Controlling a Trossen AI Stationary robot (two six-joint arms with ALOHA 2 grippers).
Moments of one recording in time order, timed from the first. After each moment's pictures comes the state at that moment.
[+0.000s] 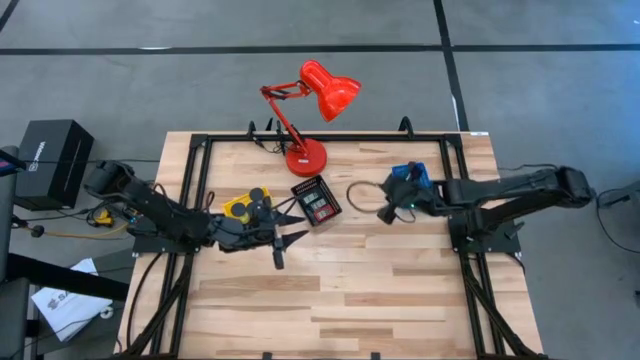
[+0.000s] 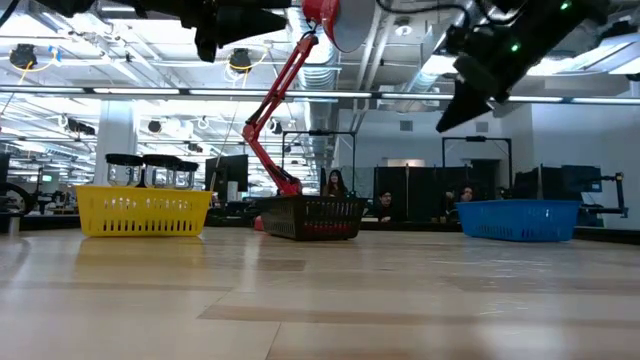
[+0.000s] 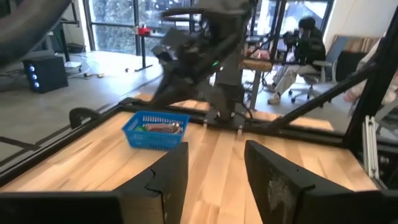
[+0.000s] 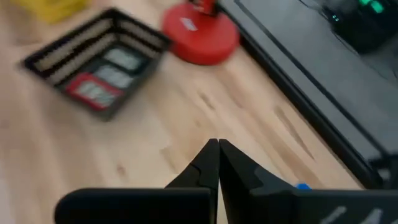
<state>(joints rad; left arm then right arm) -0.37 1.32 0.59 0.68 -0.64 -0.11 0.01 1.11 0.72 -0.41 0.61 0.25</state>
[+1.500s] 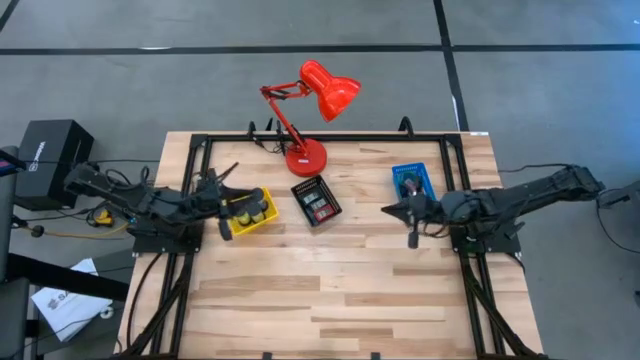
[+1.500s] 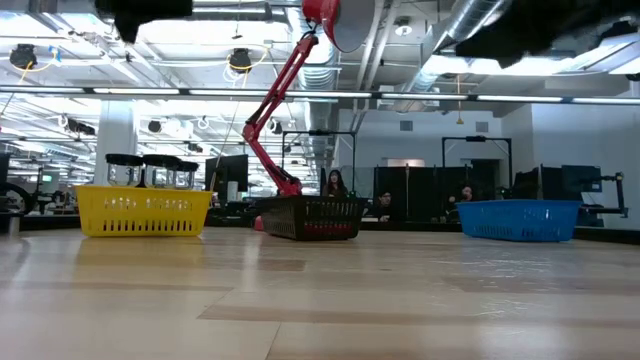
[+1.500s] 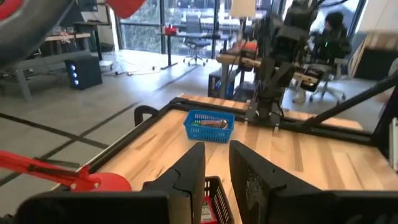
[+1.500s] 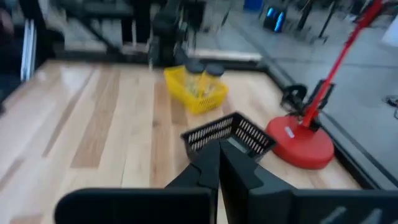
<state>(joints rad) -0.38 0.58 0.54 -0.05 -0.75 -0.12 0.25 0.78 0.53 -0.07 0.42 -0.02</state>
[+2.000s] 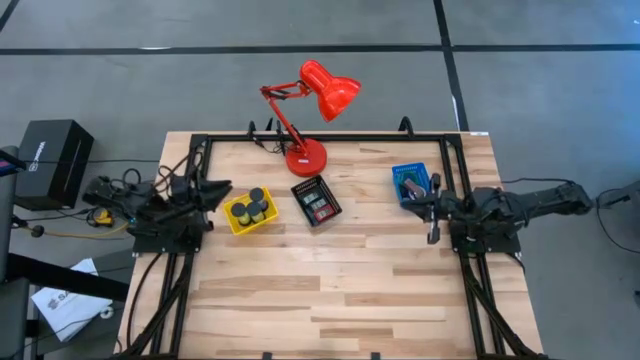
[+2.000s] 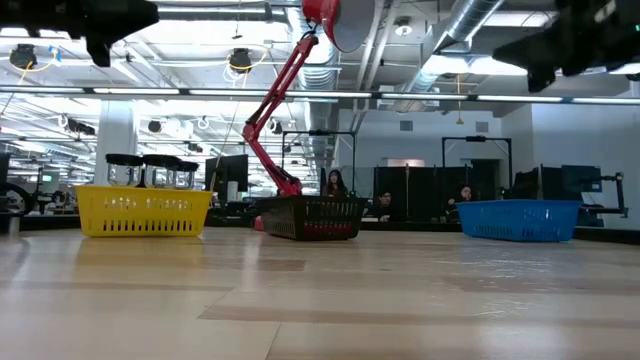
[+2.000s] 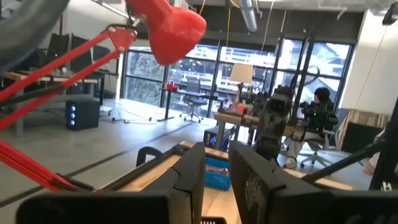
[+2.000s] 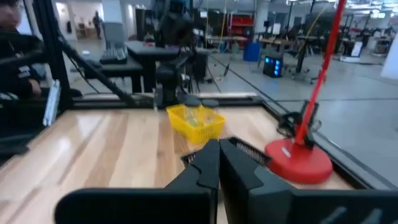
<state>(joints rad) -0.38 0.09 0.25 0.11 -0.76 0.01 0.19 0.30 0.23 0.03 0.34 -0.03</state>
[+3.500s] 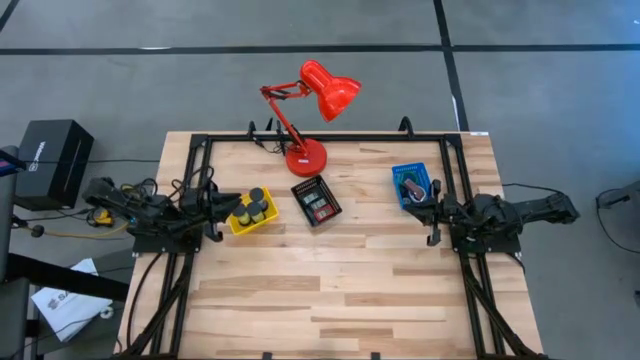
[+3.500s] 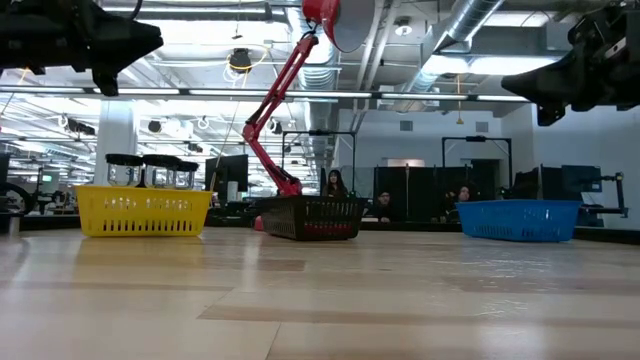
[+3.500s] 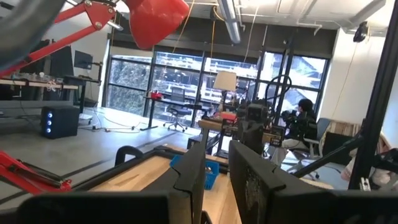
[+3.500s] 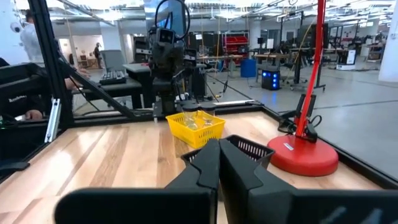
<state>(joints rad) -0.38 0.09 0.01 0.42 -0.68 0.02 0.18 0.01 0.01 0.06 0.34 0.02</state>
